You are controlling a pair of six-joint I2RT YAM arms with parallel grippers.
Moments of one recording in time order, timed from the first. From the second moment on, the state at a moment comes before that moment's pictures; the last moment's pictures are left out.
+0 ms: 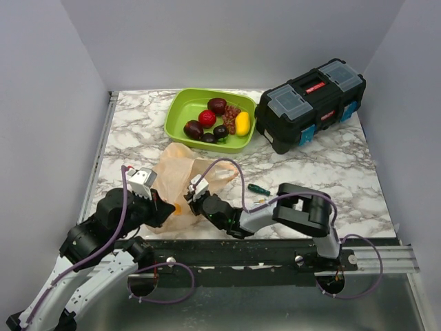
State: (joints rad) left arm -0.69 0.36 0.83 -0.96 0.05 -0.48; right arm 1.28 1.97 0.90 0.87 0.48 0.12
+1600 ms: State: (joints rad) left arm -0.68 0.36 0.83 -0.96 0.07 -0.48; right arm 1.07 2.30 1.36 0.77 0.75 0.02
